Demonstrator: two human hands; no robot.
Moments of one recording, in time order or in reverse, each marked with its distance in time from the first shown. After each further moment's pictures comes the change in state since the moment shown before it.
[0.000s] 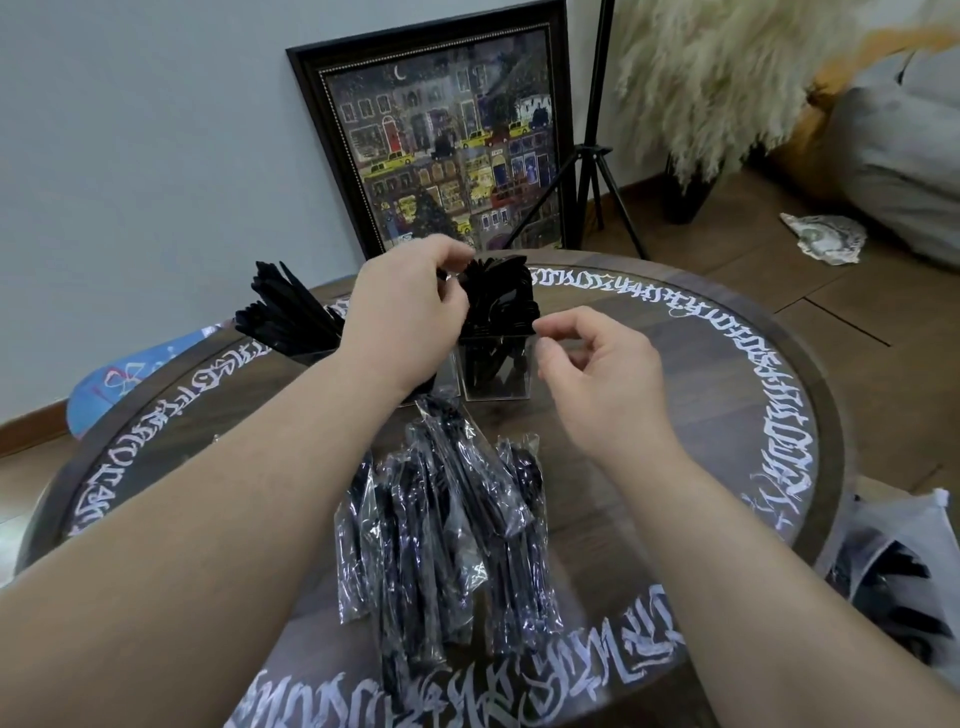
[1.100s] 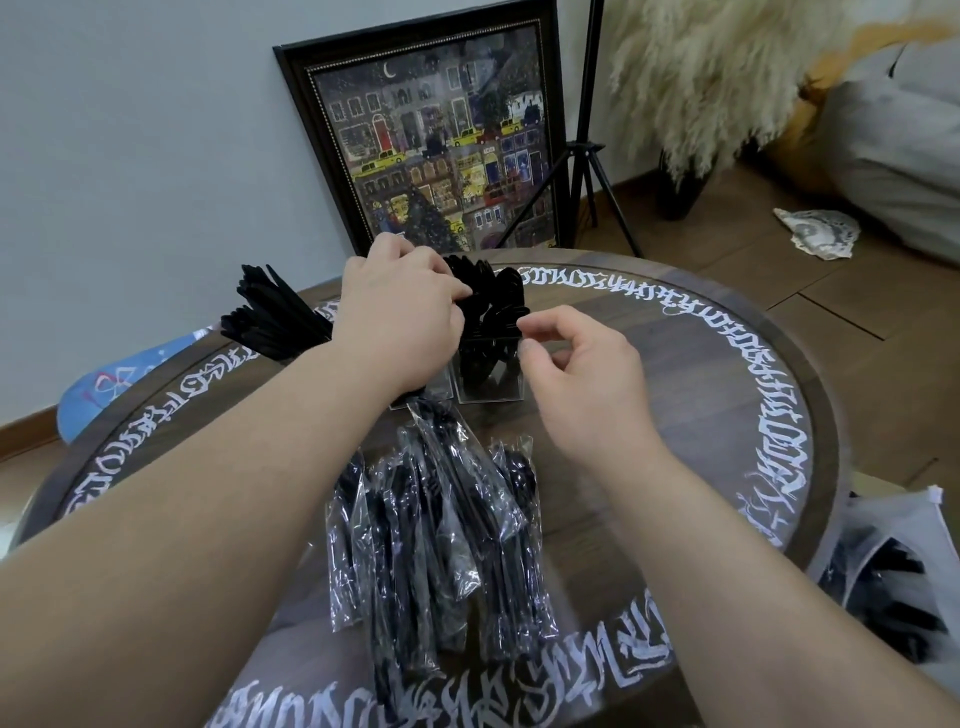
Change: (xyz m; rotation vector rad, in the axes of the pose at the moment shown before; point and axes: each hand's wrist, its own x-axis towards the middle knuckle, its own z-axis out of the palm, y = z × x) left_hand 0.010 -0.009 0.007 0.504 -0.285 0.065; right_hand 0.002 -0.002 0.002 -0.084 -0.057 0.034
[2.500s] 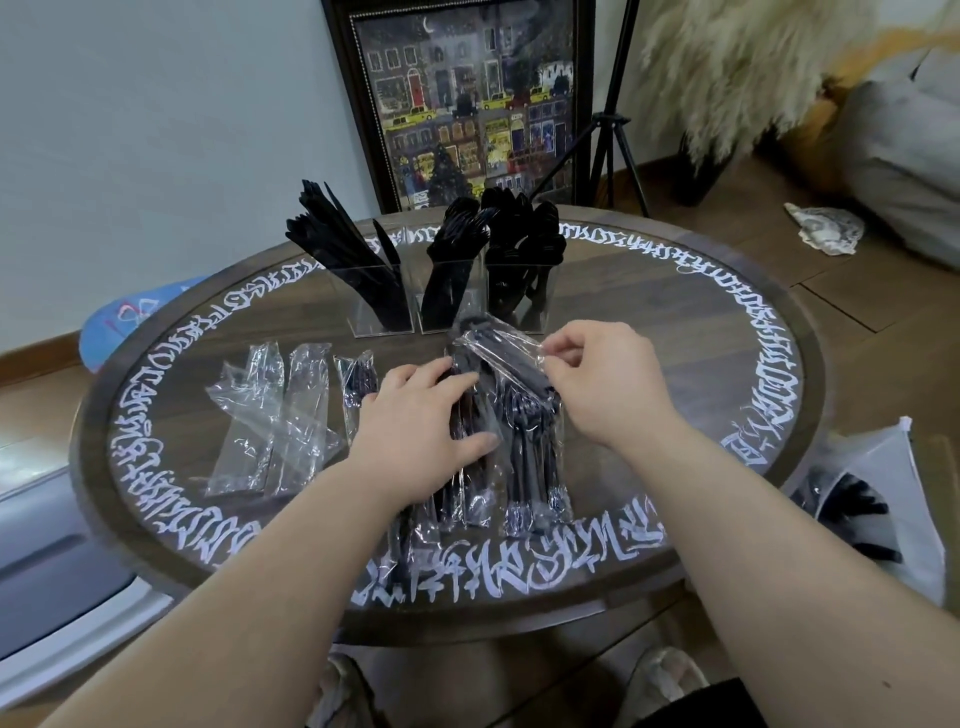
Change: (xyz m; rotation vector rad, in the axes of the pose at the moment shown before) left_hand -0.155 0.007 0.046 -0.266 -0.325 -0.175; right_hand -0.059 -0.001 0.000 -0.422 -0.160 0.024
